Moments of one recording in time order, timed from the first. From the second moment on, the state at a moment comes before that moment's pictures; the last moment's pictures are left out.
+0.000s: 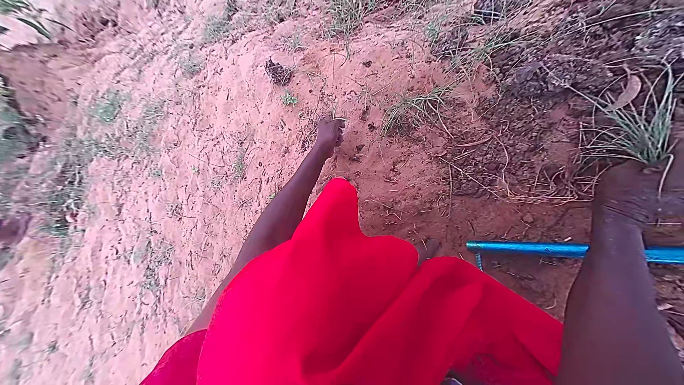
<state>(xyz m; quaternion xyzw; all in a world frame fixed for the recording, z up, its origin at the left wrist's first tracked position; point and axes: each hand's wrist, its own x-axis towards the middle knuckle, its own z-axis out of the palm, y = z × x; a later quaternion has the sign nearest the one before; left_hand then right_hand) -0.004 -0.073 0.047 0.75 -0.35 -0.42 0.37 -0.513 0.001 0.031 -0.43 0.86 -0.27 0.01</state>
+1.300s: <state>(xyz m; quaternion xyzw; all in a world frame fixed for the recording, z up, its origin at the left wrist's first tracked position) -0.114 -0.010 0.035 0.66 -0.49 -0.26 0.51 -0.510 0.009 0.028 -0.47 0.83 -0.30 -0.02</state>
